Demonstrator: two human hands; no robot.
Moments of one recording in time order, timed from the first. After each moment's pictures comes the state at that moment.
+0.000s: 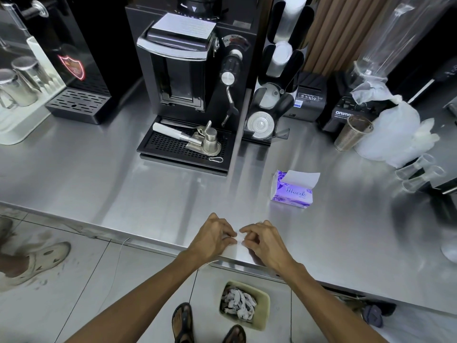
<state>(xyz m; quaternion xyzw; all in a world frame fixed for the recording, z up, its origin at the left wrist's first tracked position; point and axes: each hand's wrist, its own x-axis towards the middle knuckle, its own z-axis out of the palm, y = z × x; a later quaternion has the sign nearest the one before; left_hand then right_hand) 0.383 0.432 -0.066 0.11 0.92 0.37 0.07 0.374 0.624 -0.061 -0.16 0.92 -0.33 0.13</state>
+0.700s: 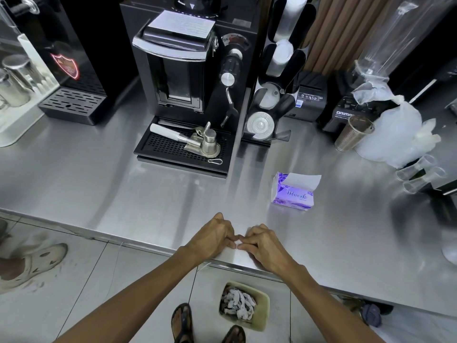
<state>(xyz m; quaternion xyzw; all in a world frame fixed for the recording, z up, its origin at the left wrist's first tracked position) 0.362 0.423 -0.072 0.24 0.93 0.27 0.11 0.367 0.623 -0.073 -0.21 0.91 -0.31 0.15</state>
